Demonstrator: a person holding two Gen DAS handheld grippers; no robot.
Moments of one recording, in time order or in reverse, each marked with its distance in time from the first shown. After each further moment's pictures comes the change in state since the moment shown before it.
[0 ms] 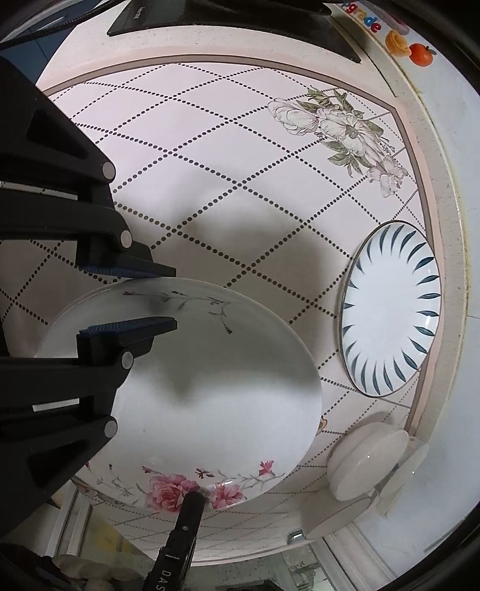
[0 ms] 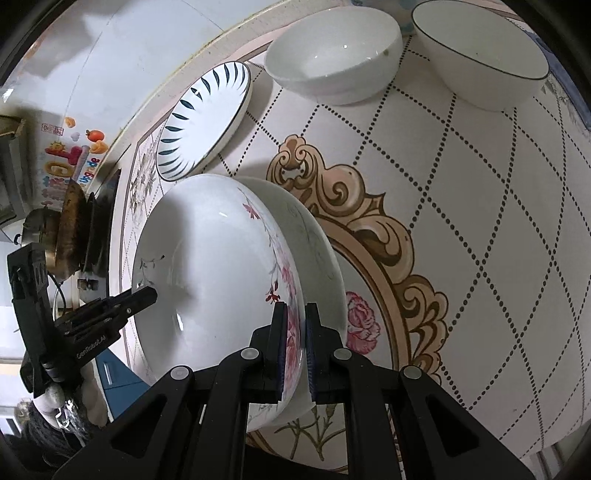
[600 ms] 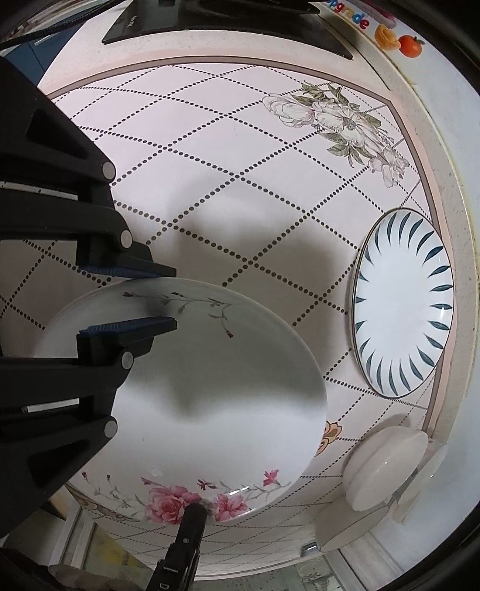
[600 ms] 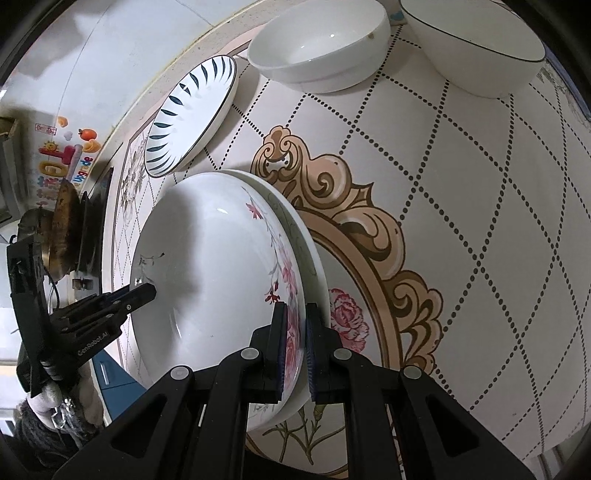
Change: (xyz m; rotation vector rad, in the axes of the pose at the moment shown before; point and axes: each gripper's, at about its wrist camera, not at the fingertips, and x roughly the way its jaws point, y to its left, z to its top) left arm 0.018 -0.019 0.005 0.031 0.031 0.053; right arm 0.010 0.001 0.003 0.005 0.017 -0.018
